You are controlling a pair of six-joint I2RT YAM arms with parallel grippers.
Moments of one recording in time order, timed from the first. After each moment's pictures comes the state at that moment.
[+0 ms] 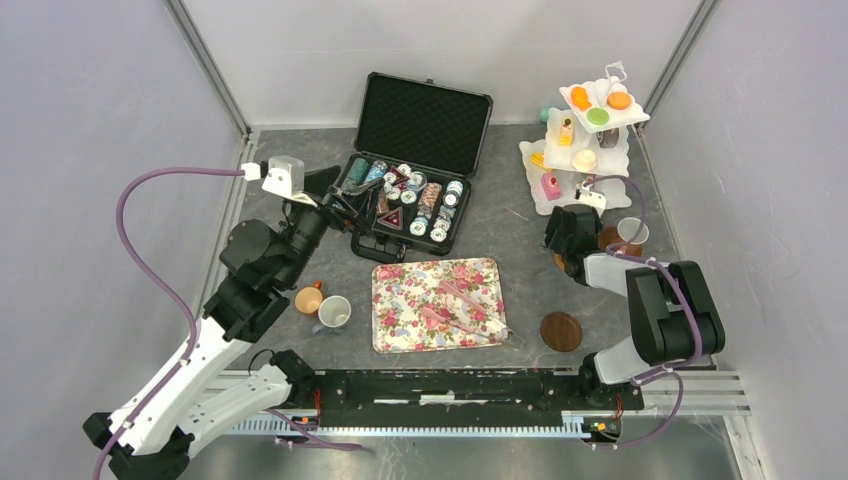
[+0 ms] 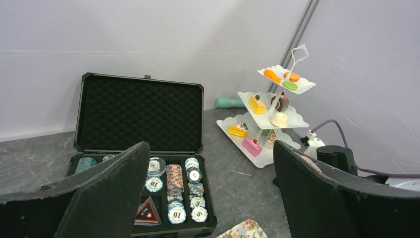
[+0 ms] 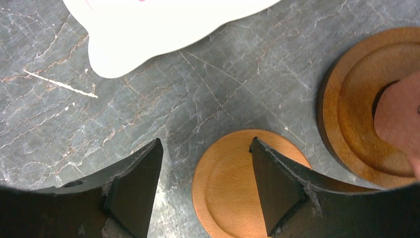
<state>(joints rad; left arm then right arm) -0.69 0.74 0.96 0.02 -0.23 -0.19 0.14 1.50 0.55 0.28 0.32 0.35</state>
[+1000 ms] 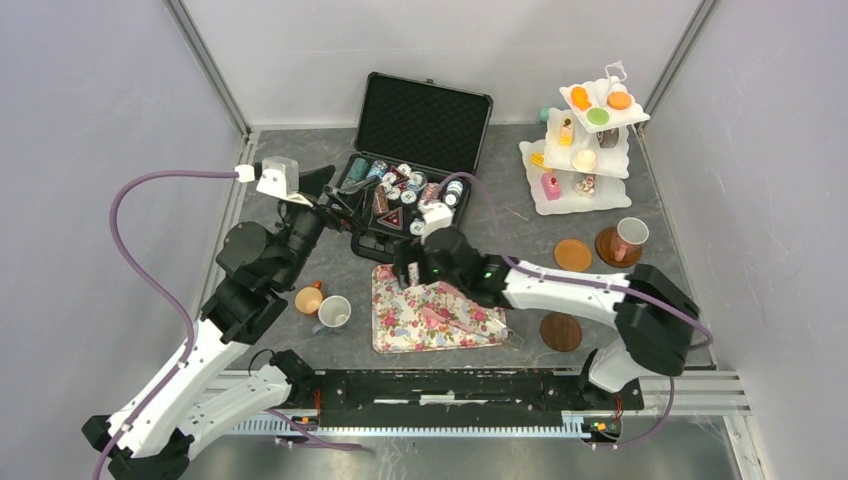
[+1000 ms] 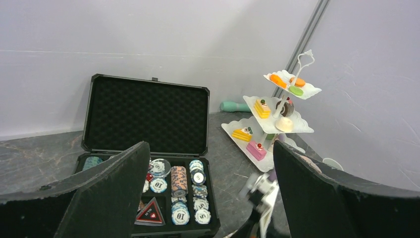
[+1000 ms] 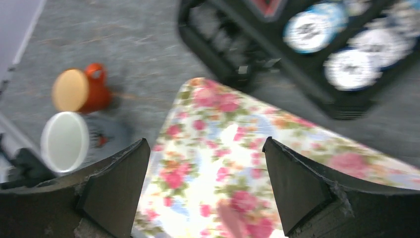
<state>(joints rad) -0.69 0.73 0.96 0.01 -0.26 -0.19 0.99 1.50 0.92 0.04 0.27 0.49</state>
